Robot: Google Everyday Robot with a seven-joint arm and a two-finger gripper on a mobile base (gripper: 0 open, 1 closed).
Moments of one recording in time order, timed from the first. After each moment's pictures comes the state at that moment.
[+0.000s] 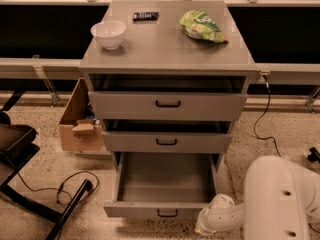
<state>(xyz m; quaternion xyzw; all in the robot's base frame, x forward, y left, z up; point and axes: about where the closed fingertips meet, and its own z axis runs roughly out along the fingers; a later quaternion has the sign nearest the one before) 0.449 -0.184 0.155 -0.60 0.79 0.04 0.09</state>
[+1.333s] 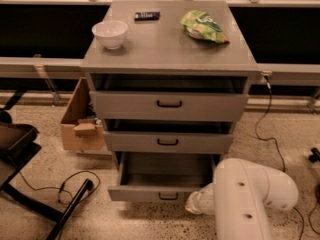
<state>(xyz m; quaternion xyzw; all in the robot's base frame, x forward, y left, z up) 0.567 -0.157 0.099 -0.63 0.76 0.01 0.19</state>
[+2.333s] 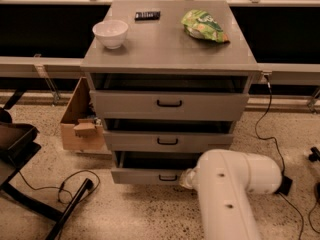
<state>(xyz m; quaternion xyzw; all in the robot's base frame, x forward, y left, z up) 0.689 -0.130 0.155 -0.67 0.70 -0.05 0.26</state>
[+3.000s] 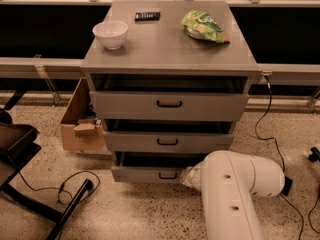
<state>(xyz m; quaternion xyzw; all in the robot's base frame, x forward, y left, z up) 0.699 -0.127 0.162 -0.67 0.69 -0.06 0.26</state>
